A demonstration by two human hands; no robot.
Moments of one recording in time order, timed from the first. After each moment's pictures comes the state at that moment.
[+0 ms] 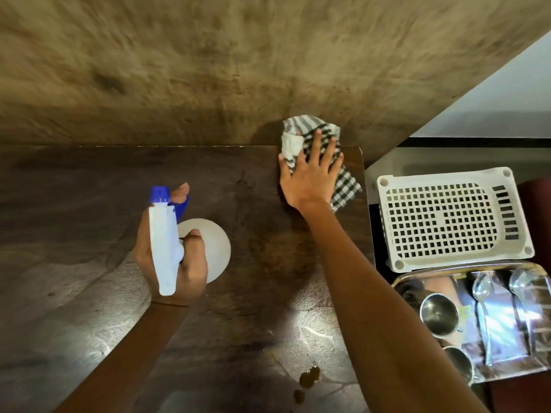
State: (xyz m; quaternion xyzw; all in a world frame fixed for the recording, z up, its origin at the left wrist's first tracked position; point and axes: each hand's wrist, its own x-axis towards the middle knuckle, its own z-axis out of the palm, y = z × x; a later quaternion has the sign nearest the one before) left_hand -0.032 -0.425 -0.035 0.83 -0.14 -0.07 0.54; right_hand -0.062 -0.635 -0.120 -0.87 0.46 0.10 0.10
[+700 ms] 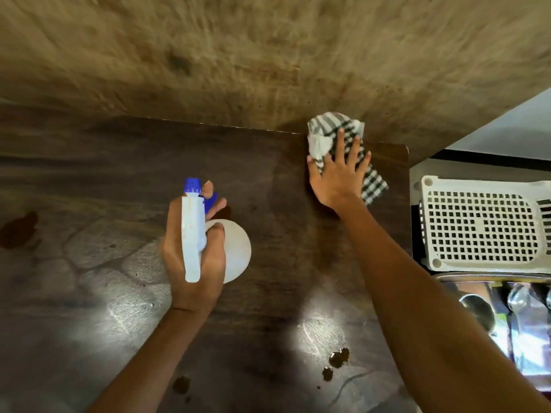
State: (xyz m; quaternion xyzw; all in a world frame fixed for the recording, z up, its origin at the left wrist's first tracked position) left_hand -0.027 -0.356 -0.033 0.79 -0.14 -0.05 0.59; right_hand -0.055 -0.602 -0.117 -0.90 0.39 0.14 0.09
